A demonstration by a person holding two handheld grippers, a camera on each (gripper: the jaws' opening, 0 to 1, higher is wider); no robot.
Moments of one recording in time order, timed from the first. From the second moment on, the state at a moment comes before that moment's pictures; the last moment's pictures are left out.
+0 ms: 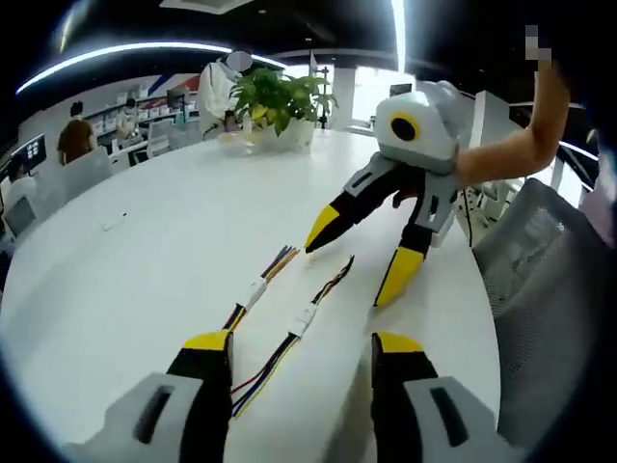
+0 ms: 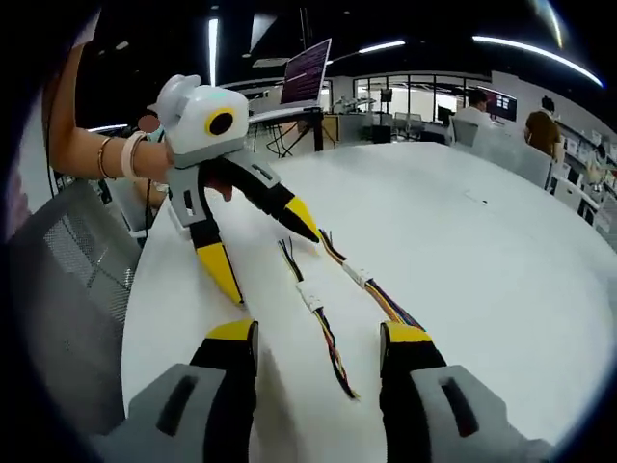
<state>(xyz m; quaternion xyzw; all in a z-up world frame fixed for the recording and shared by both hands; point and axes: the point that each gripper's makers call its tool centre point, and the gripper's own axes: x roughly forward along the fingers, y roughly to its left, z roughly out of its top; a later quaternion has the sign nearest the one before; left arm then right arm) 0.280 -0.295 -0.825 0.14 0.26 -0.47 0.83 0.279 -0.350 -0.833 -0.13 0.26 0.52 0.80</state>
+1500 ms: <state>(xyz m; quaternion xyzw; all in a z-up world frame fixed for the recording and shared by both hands) 0.250 -0.258 -0.782 0.16 0.24 -0.37 0.88 0.242 -0.370 -0.792 -0.14 0.26 0.48 0.82</state>
